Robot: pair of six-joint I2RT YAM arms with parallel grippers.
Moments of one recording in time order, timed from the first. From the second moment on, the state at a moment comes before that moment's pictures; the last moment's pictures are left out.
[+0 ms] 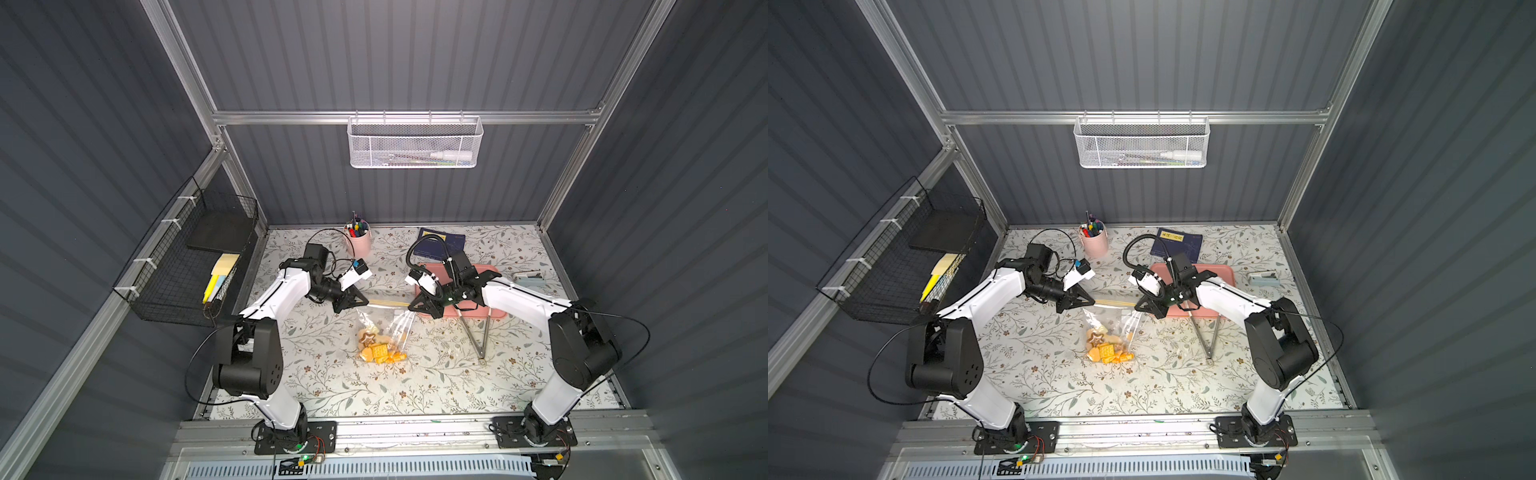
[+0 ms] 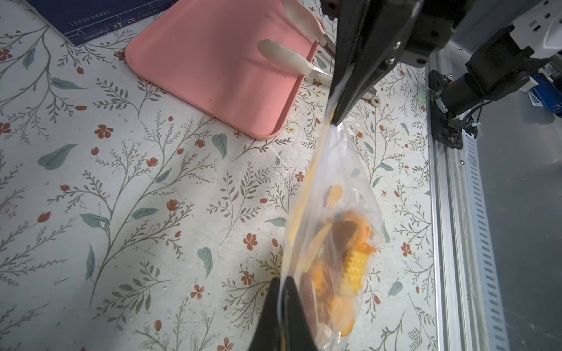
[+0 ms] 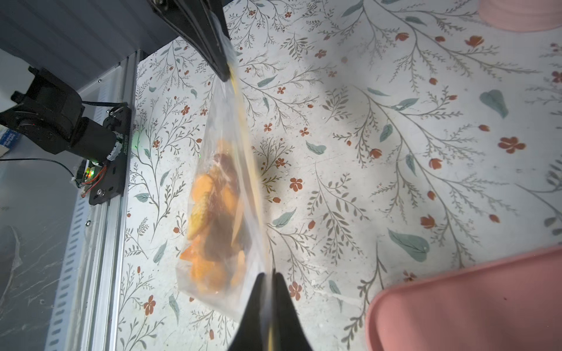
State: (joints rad) left arm -0.17 1.65 1.24 -0.91 0.86 0.90; right arm 0.52 1.71 1.15 -0.39 -0.75 -0.38
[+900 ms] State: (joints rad) left arm -0.22 1.65 1.17 -0.78 0.88 0.83; right arm 0.52 1.69 1.14 -0.43 -0.76 -0.38
